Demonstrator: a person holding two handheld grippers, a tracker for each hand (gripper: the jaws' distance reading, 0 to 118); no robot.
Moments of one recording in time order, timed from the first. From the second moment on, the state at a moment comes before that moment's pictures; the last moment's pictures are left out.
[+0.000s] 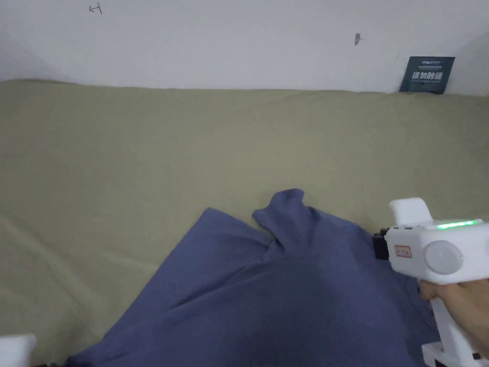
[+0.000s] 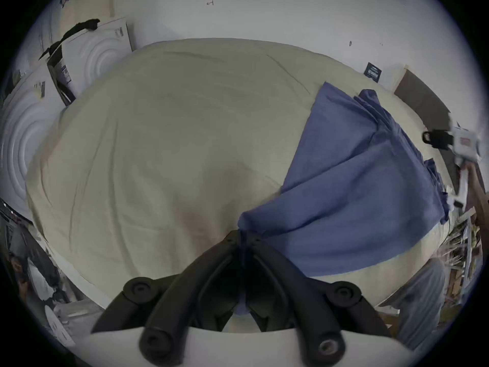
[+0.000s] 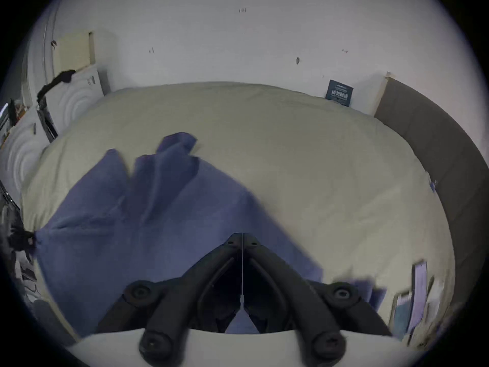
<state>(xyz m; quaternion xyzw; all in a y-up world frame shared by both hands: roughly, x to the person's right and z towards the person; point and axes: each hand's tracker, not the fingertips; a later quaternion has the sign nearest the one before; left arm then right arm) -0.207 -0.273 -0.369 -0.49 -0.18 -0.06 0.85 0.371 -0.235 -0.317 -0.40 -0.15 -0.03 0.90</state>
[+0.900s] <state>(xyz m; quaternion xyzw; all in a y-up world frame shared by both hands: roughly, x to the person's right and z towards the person) -0.186 -0.100 -0.357 -0.35 -0.19 -0.01 0.92 0.359 0.002 -0.186 -0.26 -0.10 -0.02 0.96</state>
